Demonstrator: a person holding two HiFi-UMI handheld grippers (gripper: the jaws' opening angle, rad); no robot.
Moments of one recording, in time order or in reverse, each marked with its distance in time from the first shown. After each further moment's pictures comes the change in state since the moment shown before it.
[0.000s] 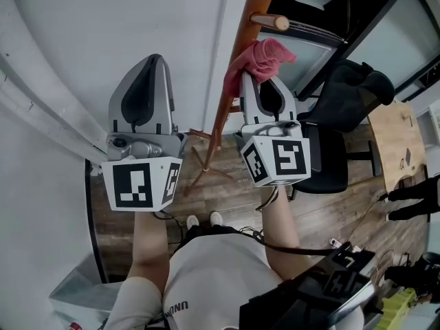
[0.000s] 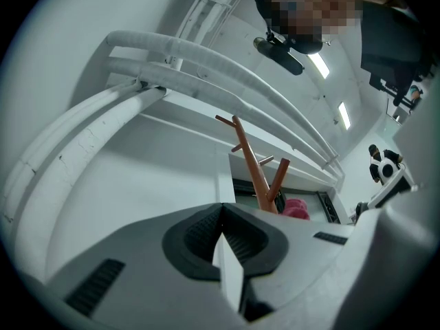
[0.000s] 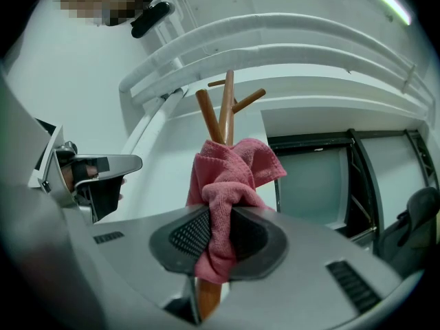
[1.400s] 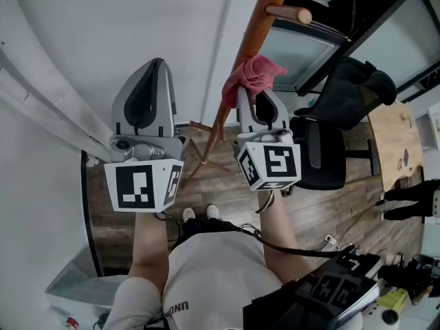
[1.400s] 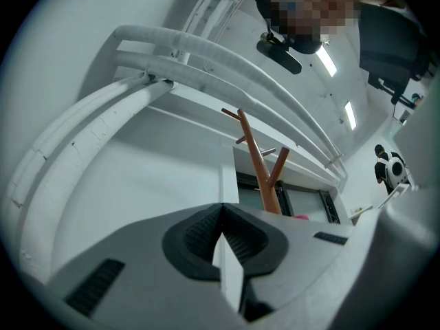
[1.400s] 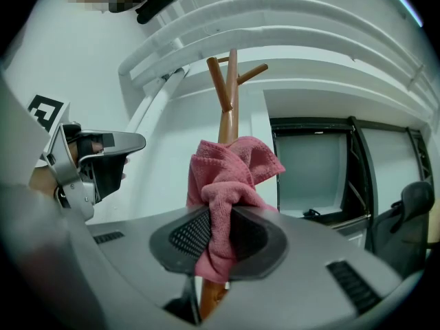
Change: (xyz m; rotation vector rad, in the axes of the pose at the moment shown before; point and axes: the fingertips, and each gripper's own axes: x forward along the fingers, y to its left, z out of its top) left arm -0.017 0.005 -0.028 -0.041 0.053 0.026; right arm -0.014 0.010 -0.063 -0.014 0.157 -0.001
